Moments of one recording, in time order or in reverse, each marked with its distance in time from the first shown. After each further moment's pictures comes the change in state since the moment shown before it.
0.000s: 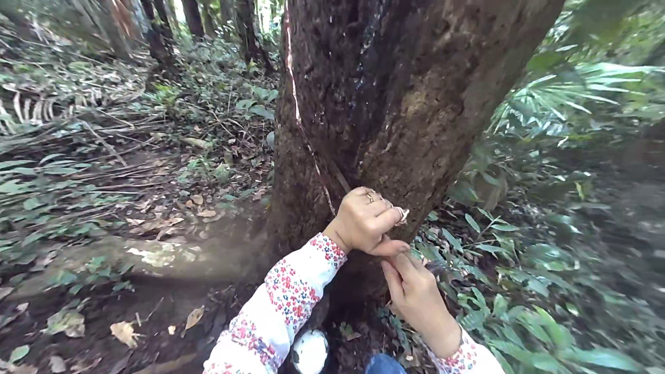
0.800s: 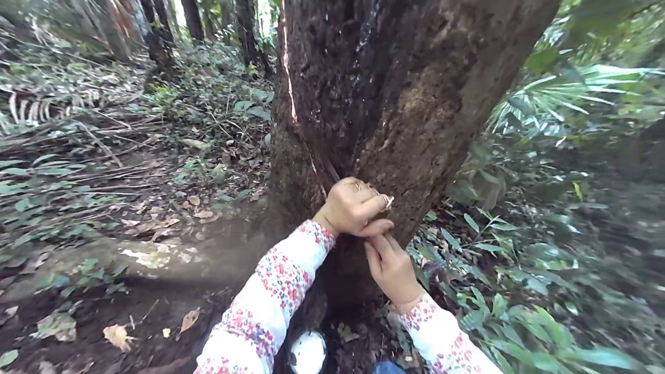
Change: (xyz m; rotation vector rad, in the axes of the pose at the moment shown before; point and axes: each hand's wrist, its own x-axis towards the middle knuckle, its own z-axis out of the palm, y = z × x) left_hand -0.012 -0.022 -0.003 0.044 -0.033 0.059; right_hand 0.004 0.020 0.051 0.008 0.127 -0.070
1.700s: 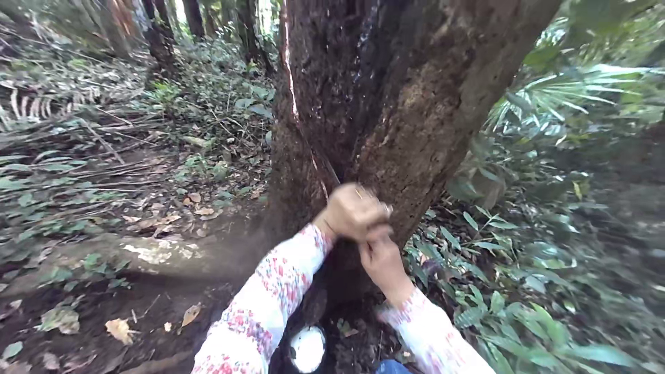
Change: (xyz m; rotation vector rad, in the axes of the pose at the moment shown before) left_hand -0.008 0.005 -0.003 -0.026 -0.039 -0.020; right_hand 0.002 -0.007 0.012 0.013 -0.040 0.064
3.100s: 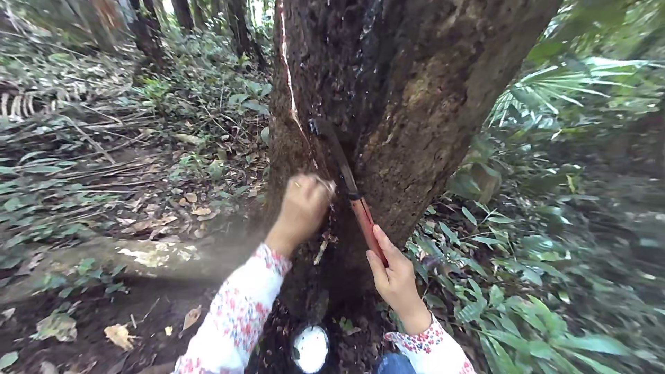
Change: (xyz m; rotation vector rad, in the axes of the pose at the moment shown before) left_hand -0.039 -0.014 -0.064 0.192 -0.191 -0.468; right_hand -0.019 -0.009 -0.018 0.250 -0.035 0.101
